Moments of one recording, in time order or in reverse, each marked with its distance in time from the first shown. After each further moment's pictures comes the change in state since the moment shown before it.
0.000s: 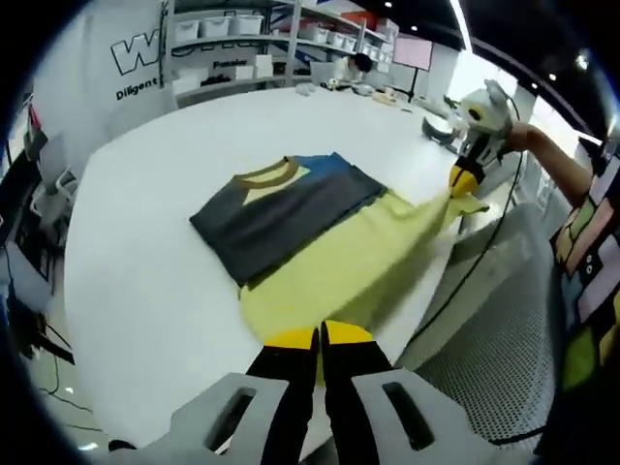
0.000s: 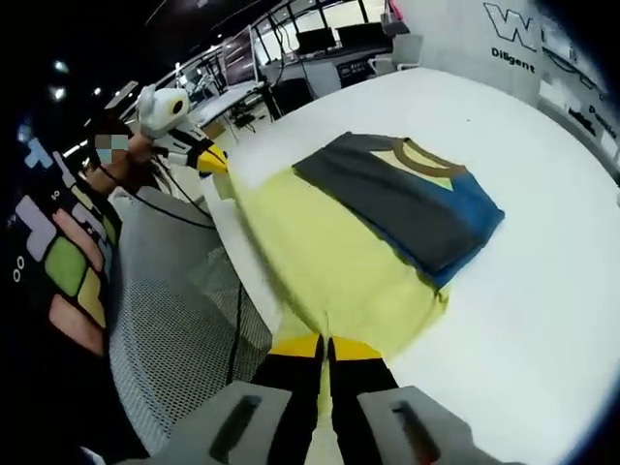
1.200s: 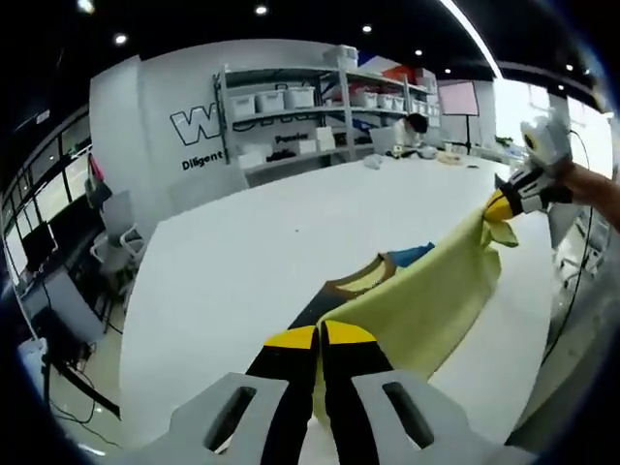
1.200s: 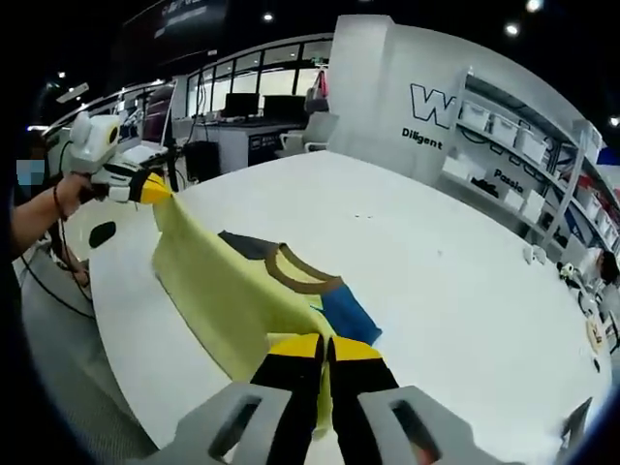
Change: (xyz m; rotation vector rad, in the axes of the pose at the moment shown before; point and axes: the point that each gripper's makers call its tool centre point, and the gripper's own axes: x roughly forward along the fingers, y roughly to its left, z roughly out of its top) left arm 0.046 0.087 0.107 0.055 -0.278 0.304; right arm -0.002 -0.113 0.116 -0.035 -0.335 -0.492
